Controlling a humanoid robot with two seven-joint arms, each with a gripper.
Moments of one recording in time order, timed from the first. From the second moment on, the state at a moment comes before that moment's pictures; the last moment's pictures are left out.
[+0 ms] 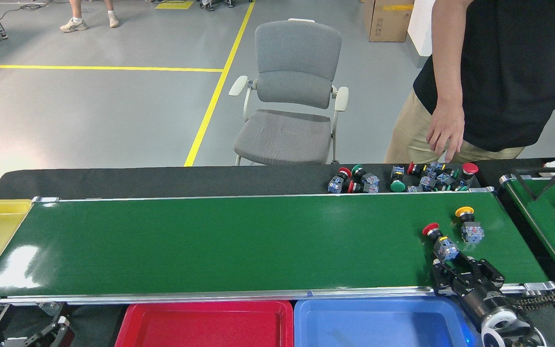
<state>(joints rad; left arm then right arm) 0.35 0.29 0.36 -1.69 -1.24 -0.26 0.00 -0.10 -0.31 0.07 -1.29 1.09 -0.16 0.10</state>
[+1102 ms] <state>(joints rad) 0.33 0.29 0.33 -1.68 -1.25 -0.30 0.01 0.04 -0.11 0.31 -1.67 1.33 -0.40 0.10</state>
